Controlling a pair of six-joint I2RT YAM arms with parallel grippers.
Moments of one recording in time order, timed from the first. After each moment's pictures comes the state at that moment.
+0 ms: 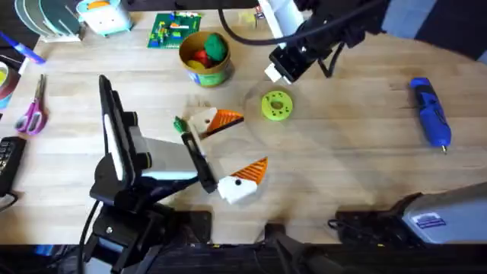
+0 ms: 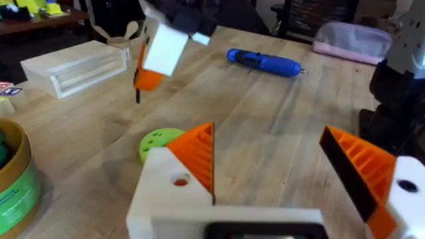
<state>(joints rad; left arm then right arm) -0.30 0.02 0.01 -0.06 0.79 -0.01 0.57 1.67 1.43 -0.88 -0.03 -0.22</state>
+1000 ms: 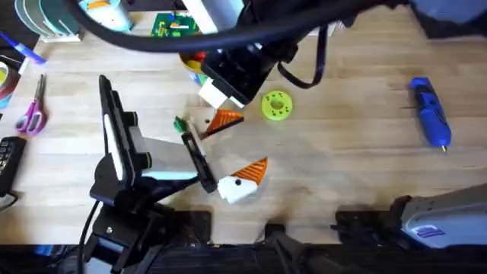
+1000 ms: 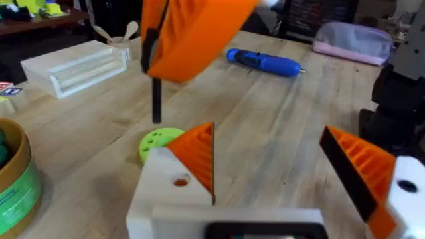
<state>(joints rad) -0.30 0.02 0.01 -0.06 0.79 -0.01 0.92 1.70 1.85 -1.22 -0.18 -0.06</state>
